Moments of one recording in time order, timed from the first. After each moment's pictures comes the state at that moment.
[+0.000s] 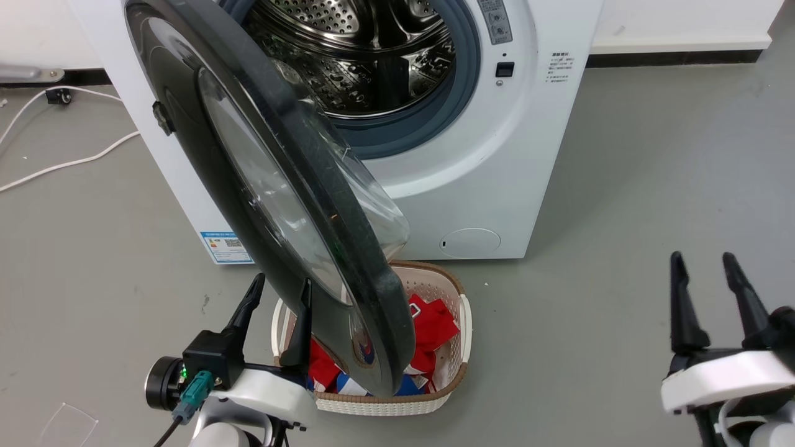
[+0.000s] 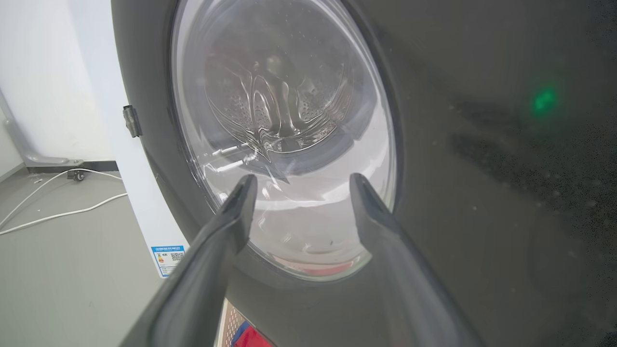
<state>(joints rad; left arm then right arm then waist) -0.12 0.05 -0.09 0.23 -0.13 -0.12 -0.26 -0.05 -0.08 -0.13 0.00 0.20 0.13 -0.10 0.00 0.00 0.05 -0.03</state>
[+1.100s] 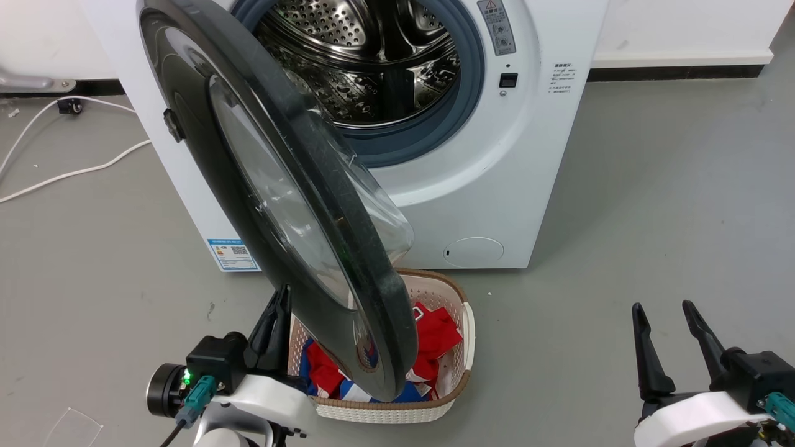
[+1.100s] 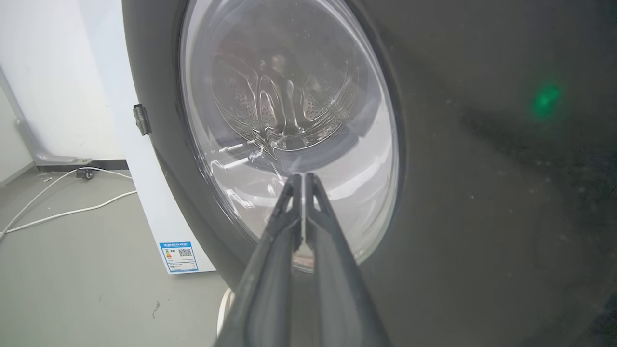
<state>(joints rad) -0.11 0.05 -0.09 0.25 -0.13 -0.12 -0.26 0.06 -0.05 -0.06 0.01 0.09 0.13 -0.11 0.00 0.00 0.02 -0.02</state>
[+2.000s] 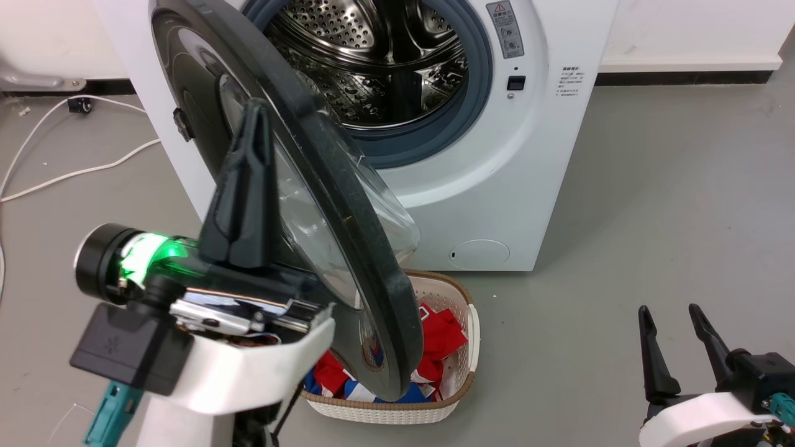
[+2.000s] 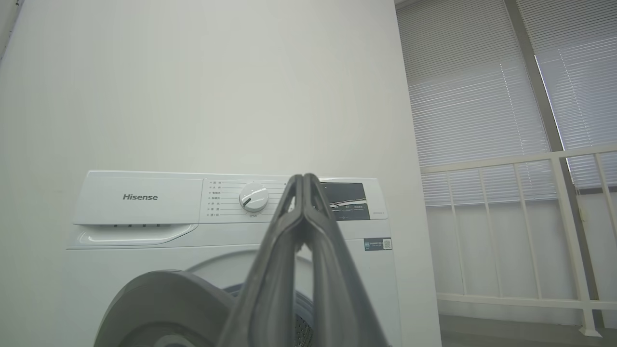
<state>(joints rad) -0.26 0.05 -0.17 -0.38 -0.15 -0.08 -0.25 0.06 -0.05 -0.08 0.03 0.09 0.13 -0.11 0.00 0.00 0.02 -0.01</state>
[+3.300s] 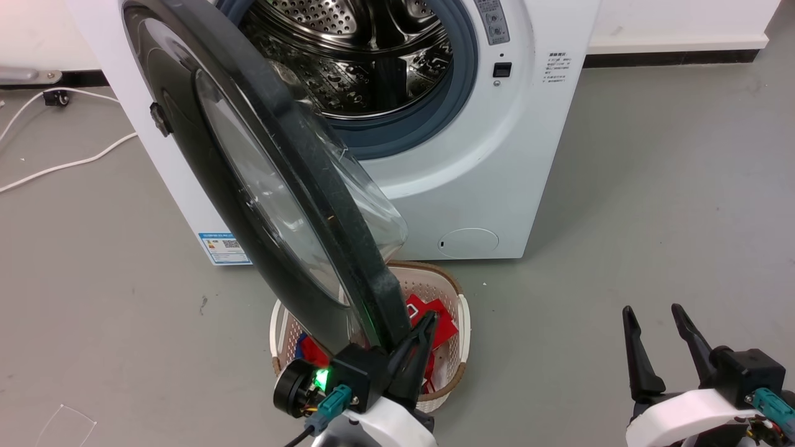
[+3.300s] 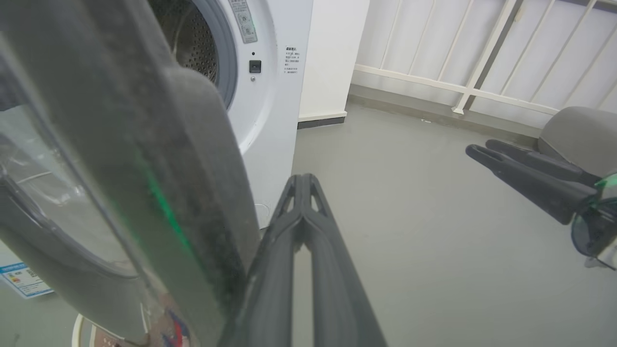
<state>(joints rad) -0.11 0.06 -0.53 0.07 -0.25 0.00 -0.08 0.04 -0.05 -0.05 0.07 0.10 0.13 -0.12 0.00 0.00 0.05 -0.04</state>
